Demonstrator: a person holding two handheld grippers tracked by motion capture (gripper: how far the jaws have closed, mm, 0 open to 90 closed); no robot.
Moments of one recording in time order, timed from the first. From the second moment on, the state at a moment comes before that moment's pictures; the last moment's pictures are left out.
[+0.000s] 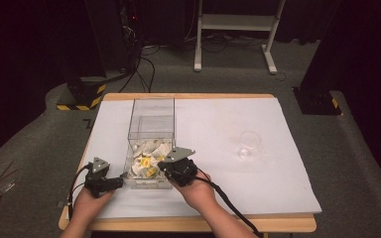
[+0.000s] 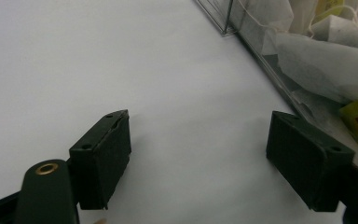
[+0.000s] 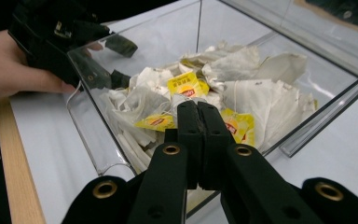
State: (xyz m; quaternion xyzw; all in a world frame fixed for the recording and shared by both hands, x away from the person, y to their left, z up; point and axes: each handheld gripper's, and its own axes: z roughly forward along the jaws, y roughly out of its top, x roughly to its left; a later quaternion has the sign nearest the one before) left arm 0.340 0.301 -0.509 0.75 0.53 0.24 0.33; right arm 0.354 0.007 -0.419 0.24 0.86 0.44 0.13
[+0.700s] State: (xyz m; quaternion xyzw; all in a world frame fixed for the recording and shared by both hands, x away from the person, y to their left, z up) left arm 0.340 0.301 -0.509 0.75 0.53 0.24 0.33; right arm 0.347 0.000 -0.412 0.26 0.82 0.49 0.16
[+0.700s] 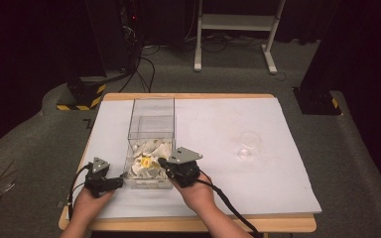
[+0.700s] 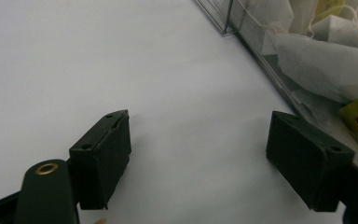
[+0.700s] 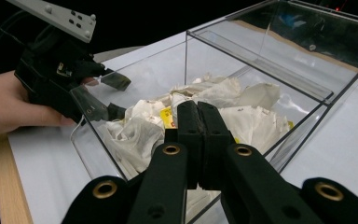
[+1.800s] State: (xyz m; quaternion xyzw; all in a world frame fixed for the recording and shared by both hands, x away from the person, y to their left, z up) left arm 0.340 0.301 -0.509 0.75 0.53 0.24 0.33; right arm 0.343 -0.011 -0.399 0.27 0.78 0.54 0.18
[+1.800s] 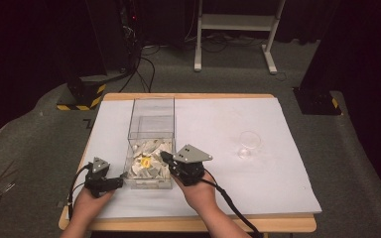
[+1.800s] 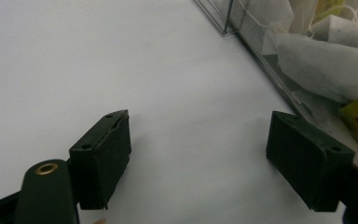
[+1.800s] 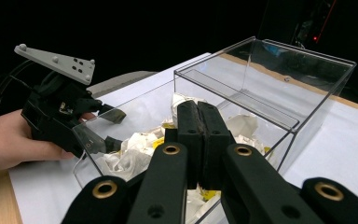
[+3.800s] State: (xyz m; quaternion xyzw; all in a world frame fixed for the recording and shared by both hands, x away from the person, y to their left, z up) left arm 0.340 0.301 -0.509 0.75 0.53 0.24 0.33; right arm 0.354 -0.070 -0.400 0.32 0.75 0.53 0.22
